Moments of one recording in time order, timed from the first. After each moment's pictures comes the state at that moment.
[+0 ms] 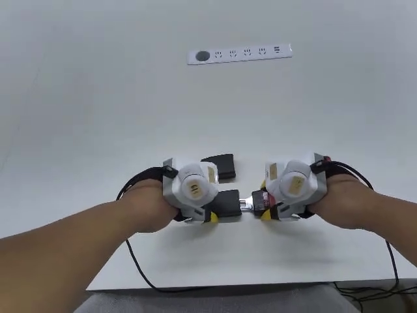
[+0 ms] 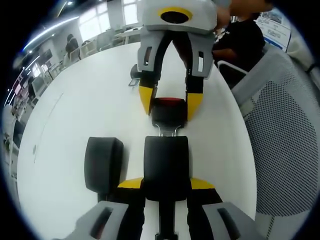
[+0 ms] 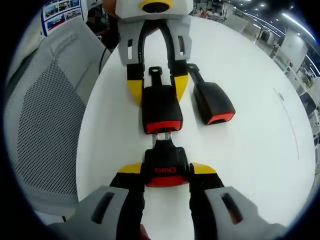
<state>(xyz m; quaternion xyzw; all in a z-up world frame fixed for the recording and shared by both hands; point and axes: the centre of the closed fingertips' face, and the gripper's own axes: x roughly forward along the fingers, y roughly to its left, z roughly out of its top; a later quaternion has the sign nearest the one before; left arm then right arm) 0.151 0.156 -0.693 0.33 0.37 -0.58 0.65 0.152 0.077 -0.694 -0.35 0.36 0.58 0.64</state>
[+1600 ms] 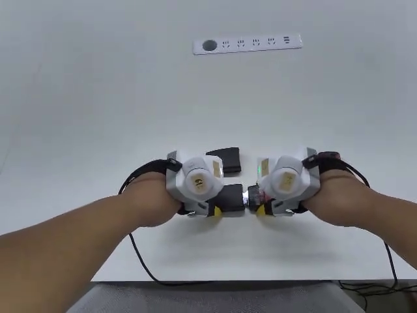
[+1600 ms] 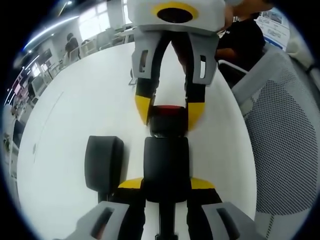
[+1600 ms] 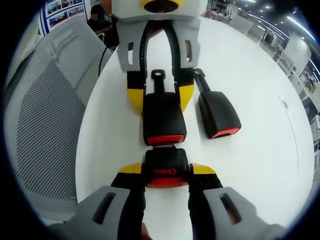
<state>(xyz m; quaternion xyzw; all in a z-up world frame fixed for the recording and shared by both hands) 0.149 0.157 -0.694 0.33 0.38 -0.57 0.64 0.149 0.098 -0.692 -0.36 0.36 0.59 0.63</state>
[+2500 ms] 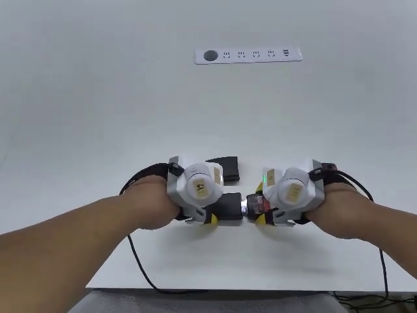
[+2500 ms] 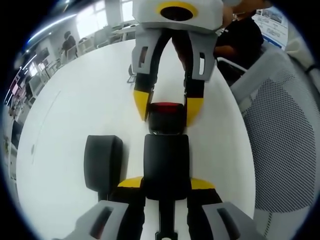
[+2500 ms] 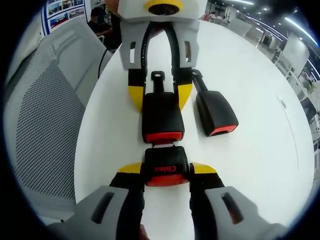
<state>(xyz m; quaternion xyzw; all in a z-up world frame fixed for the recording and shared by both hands) 0.150 0.159 -0.693 0.34 0.39 -0.58 0.63 0.154 0.092 -0.693 -0.35 0.35 0.59 0.64</state>
